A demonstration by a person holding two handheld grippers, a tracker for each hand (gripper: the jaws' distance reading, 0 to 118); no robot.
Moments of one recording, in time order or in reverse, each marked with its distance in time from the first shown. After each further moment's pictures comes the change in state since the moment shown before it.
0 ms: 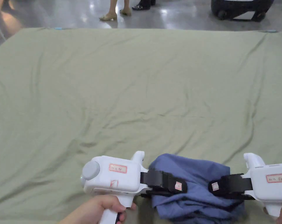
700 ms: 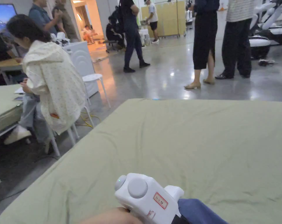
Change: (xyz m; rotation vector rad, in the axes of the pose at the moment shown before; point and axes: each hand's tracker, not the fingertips) left arm 0.057 0.041 0.240 -0.098 0.633 -0.275; right arm -0.085 -0.033 0.097 0.258 0.155 0.149
